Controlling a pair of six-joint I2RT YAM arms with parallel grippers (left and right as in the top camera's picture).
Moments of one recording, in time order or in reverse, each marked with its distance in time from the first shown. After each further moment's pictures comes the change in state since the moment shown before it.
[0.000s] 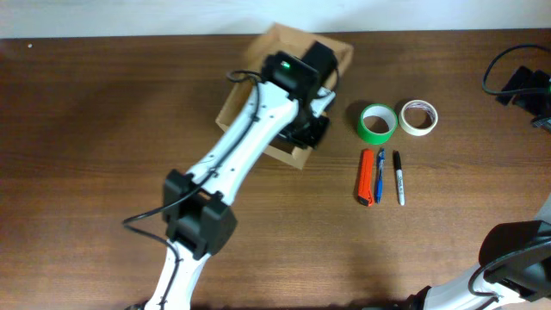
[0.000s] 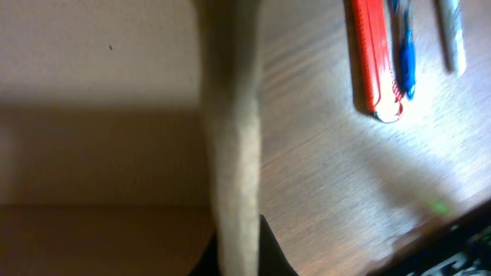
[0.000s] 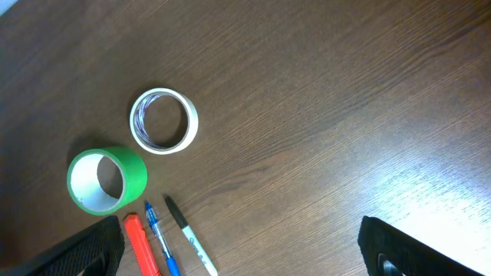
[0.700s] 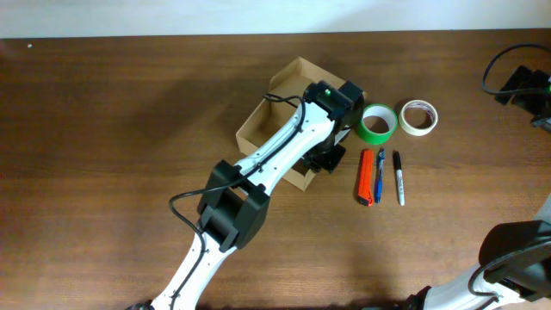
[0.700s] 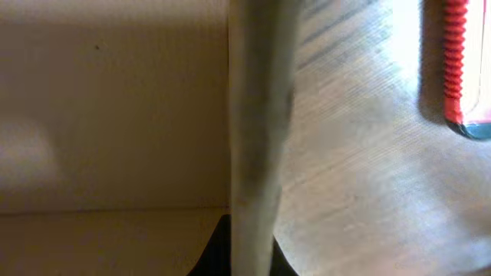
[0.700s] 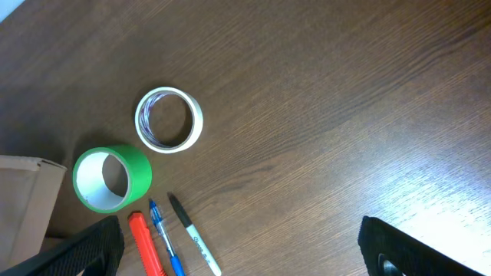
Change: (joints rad) left arm -0.104 0.204 0.000 0.032 -0.080 -0.024; right arm 0.000 0.000 0.000 0.000 -0.016 0.000
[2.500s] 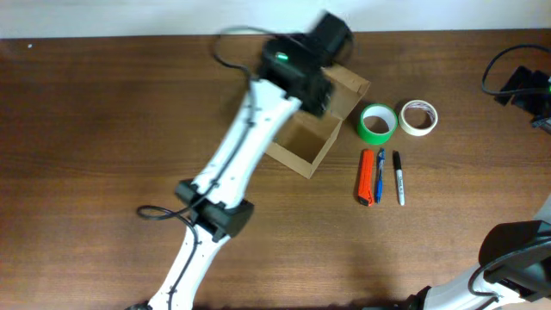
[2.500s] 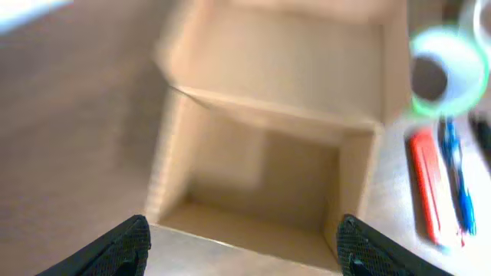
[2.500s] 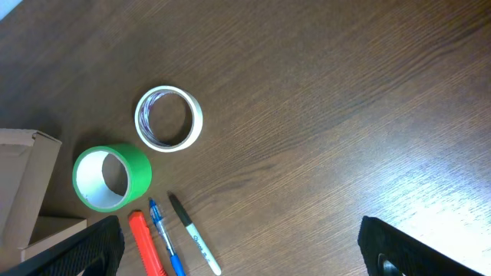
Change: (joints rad) left arm 0.120 0.014 0.723 -0.204 -0.268 -0.042; right arm 0.000 0.000 0.000 -0.003 0.000 0.000
